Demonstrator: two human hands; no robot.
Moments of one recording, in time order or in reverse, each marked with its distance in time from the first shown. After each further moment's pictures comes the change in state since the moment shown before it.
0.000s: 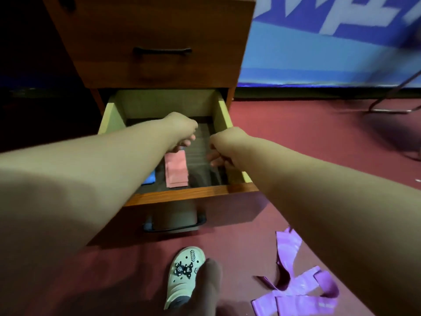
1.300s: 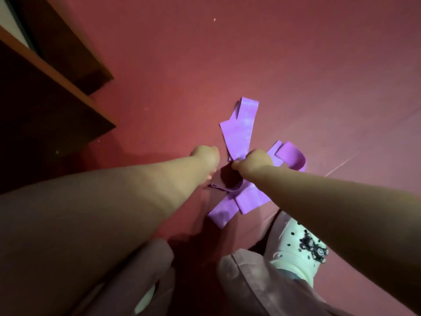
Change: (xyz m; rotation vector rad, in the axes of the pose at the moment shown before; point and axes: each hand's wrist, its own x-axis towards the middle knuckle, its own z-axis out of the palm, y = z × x) left_hand -0.011 -0.201 0.419 0.206 -0.465 -0.401; right_hand 0.093 0.459 -0.015 -0.103 0.172 0.485
